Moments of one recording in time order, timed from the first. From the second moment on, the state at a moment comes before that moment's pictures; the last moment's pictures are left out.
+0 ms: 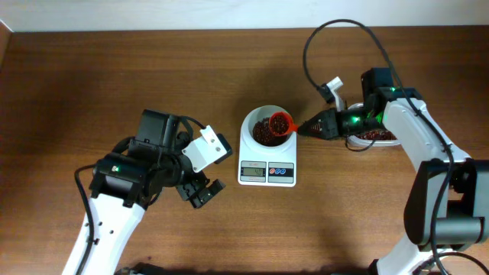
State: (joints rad) left arm -0.27 1.17 1.15 -1.10 0.36 0.64; right arm 0.02 1.87 1.32 -0.92 -1.10 -0.24
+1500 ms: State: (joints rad) left arm -0.27 1.17 1.15 -1.10 0.36 0.64; right arm 0.17 1.86 1.49 -0.93 -0.70 -0.24
